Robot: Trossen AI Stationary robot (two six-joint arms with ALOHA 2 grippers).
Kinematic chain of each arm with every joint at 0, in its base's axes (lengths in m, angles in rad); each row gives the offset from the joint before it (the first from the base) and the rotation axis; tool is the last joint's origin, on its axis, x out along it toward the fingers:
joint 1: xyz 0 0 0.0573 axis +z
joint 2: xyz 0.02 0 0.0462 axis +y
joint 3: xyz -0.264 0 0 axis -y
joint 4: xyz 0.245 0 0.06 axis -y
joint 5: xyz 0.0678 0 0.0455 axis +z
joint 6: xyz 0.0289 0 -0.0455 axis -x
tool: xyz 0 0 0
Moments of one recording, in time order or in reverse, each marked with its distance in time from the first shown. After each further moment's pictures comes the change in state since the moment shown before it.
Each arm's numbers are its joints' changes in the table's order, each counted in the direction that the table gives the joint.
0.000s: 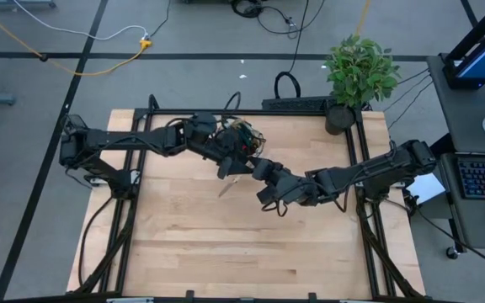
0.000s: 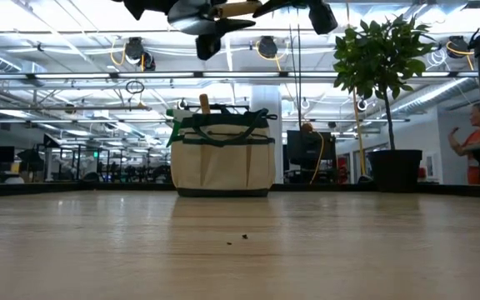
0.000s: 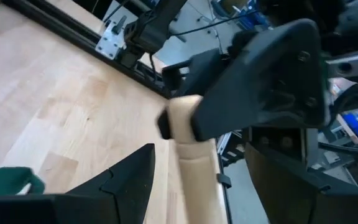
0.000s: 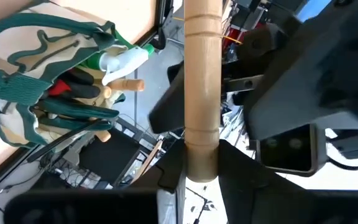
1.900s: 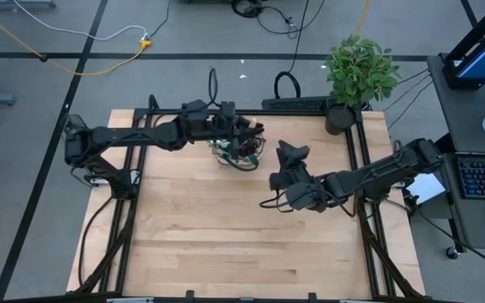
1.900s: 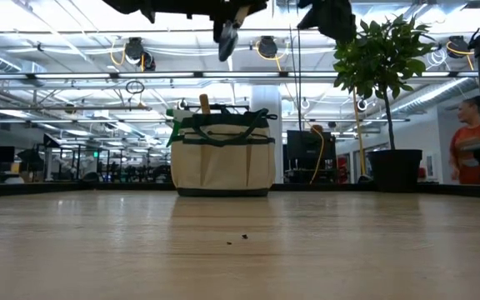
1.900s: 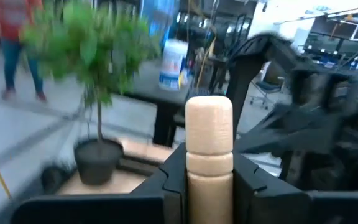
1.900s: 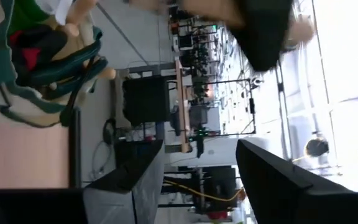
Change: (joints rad) left arm 0.074 0.051 0.010 0.383 0.293 -0.363; right arm 0.048 -0.078 -0.123 -0.022 -0.456 -0.729
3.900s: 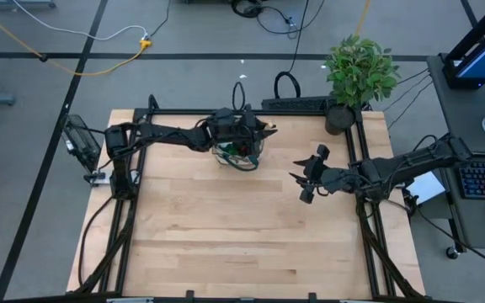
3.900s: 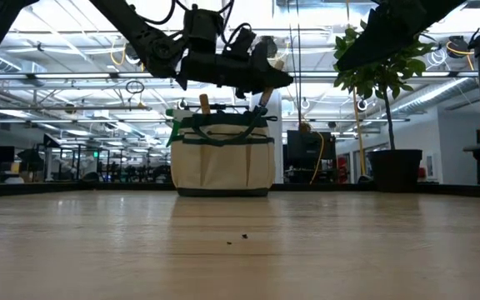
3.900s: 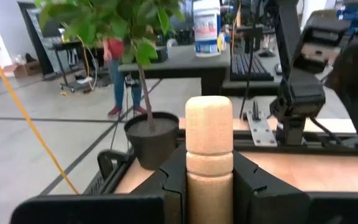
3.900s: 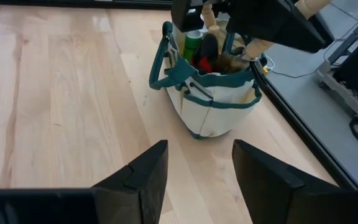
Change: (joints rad) left arm 0.080 0.372 0.000 0.322 0.018 -0.297; right arm -0.080 -0.470 -0.395 -0.234 0.770 -1.138
